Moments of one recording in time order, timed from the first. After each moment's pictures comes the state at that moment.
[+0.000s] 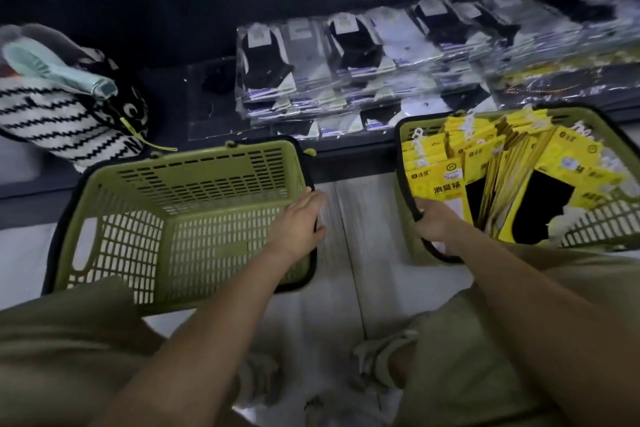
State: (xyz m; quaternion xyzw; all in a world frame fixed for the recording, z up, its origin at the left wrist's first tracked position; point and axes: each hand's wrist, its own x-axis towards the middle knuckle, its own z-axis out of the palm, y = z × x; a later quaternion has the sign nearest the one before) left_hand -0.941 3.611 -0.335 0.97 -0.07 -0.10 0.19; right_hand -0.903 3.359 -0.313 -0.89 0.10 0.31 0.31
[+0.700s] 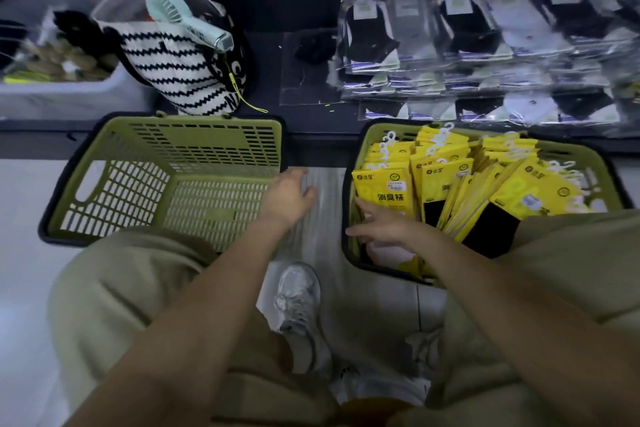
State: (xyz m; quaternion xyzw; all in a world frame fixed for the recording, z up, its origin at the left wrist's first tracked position) left_hand -0.987 3.748 -0.316 0.95 0.16 -0.06 0.25; right_hand -0.950 3.553 -0.323 -0.80 -0.06 0.47 0.37
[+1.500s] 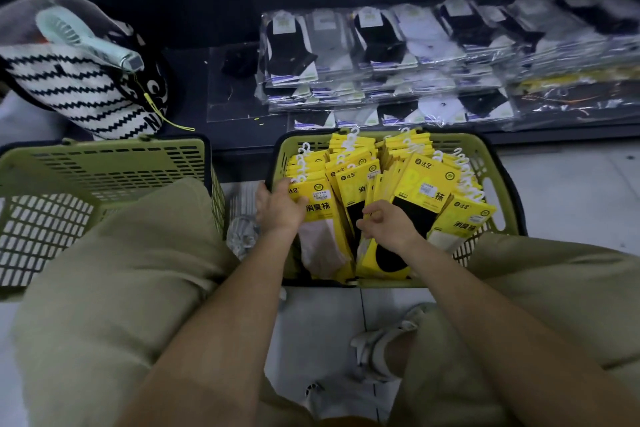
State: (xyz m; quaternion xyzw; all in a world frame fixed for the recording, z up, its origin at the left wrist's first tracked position) left_hand -0.947 3.629 -0.328 0.88 0.31 -0.08 0.35; right_hand -0.943 3.437 -0.315 -0.86 0.06 0.28 0.43
